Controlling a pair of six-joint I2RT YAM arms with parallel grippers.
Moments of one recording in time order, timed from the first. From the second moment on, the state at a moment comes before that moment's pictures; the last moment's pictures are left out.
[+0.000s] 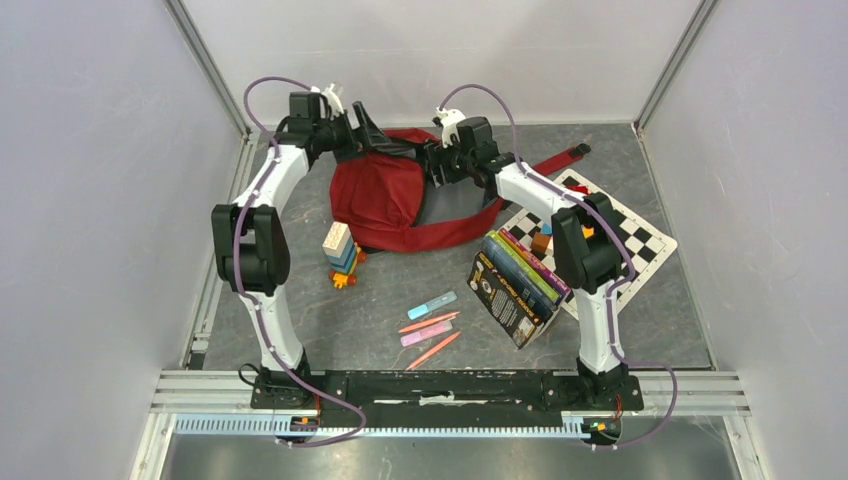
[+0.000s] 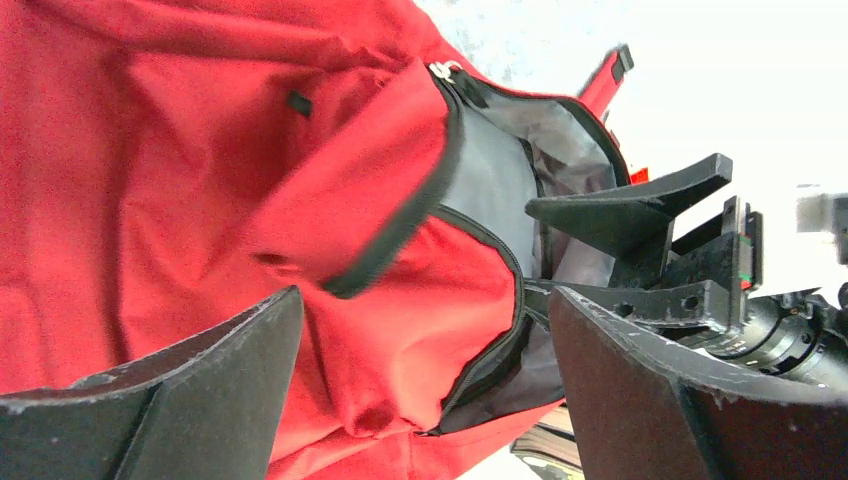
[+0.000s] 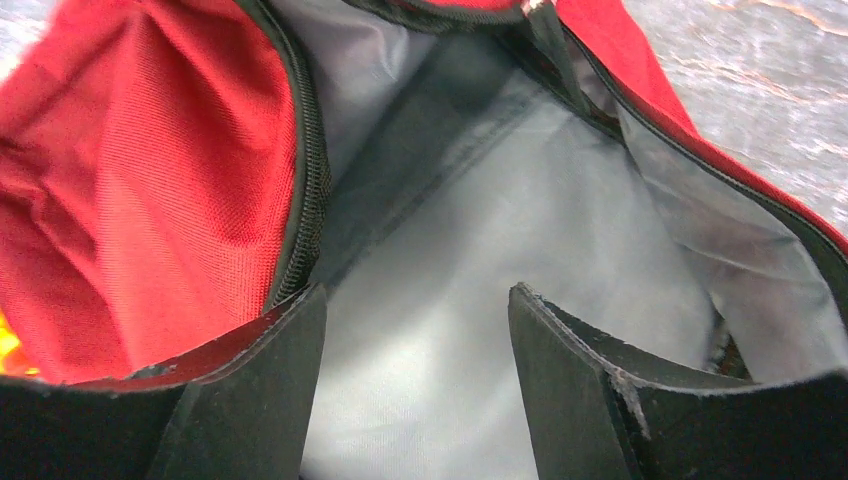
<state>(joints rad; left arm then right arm) -0.06 1.99 1.70 -0.33 0.59 -0.45 0.50 2.13 1.70 -0.16 -0.14 0.03</state>
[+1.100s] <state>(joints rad) -0.13 2.02 1.66 -0.47 0.44 -0.59 0.61 2.13 1.63 -0.05 -0.32 0.12</state>
